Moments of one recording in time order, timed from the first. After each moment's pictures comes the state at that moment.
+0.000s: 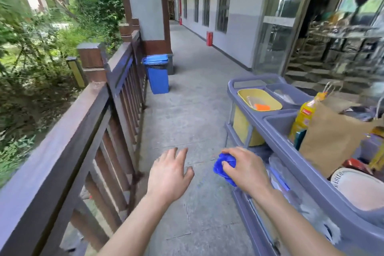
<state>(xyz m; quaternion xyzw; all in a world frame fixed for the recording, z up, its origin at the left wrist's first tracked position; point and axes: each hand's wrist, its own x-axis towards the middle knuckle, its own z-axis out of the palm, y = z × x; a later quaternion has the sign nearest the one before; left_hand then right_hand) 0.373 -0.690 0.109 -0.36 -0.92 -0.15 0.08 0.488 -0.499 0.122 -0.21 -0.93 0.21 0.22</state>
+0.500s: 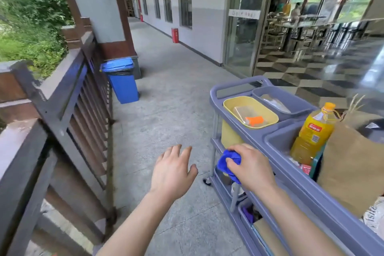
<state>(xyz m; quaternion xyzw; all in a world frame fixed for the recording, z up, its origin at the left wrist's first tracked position) 0.160 -0.516 0.108 -0.47 -0.87 -0.13 0.07 0.316 -0.355 0.119 -0.33 -0.89 0.19 0.24</state>
